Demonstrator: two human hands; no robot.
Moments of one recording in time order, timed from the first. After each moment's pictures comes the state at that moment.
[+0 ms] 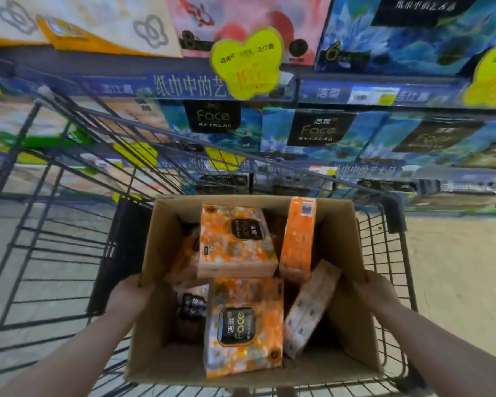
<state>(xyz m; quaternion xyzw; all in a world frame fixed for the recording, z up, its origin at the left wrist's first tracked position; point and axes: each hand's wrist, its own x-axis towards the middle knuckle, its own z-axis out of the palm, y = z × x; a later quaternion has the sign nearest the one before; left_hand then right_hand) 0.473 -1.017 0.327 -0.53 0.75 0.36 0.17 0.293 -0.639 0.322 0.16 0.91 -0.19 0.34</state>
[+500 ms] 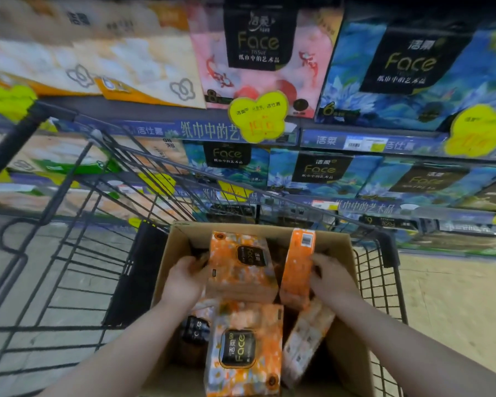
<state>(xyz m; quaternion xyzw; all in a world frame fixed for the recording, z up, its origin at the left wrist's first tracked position) 0.405 -0.953 0.401 -0.47 0.76 0.44 0.08 0.280 -0.724 0.392 -0.09 0.93 -0.20 0.30</state>
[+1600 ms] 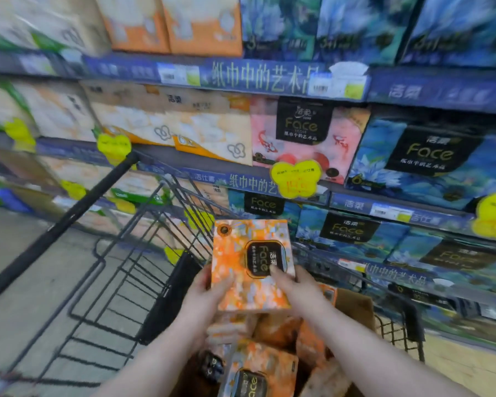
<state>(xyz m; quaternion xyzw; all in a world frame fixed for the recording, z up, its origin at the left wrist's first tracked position) 0.414 -0.945 0.472 -0.44 0.50 0.74 -0.08 0.289 -0.814 0.473 -0.03 0.76 -0.53 0.38</state>
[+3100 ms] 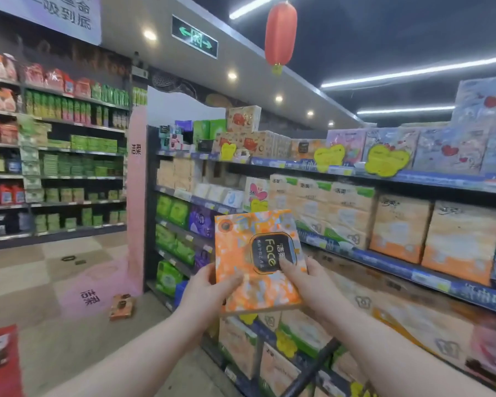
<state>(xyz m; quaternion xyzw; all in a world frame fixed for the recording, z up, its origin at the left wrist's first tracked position) 0.887 -1.163 0.763 -0.37 0.62 0.54 -0.44 0.710 -1.100 0.786 -0.45 0.62 -0.57 0.28</state>
